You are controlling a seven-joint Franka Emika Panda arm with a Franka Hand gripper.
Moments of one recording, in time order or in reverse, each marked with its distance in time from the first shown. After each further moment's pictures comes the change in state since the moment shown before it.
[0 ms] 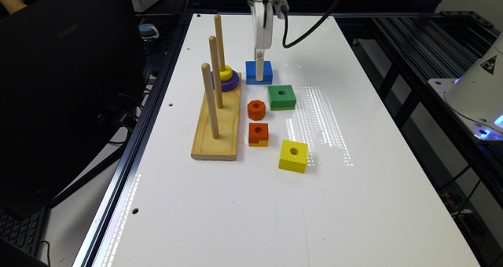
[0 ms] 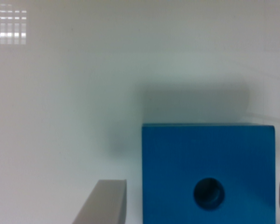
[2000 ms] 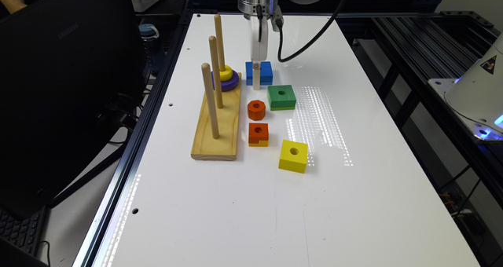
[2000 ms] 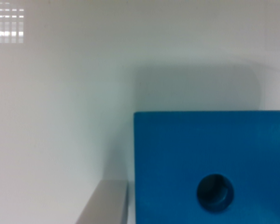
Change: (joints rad) arm 0.016 0.073 -0.007 0.032 -0.028 0.033 0.033
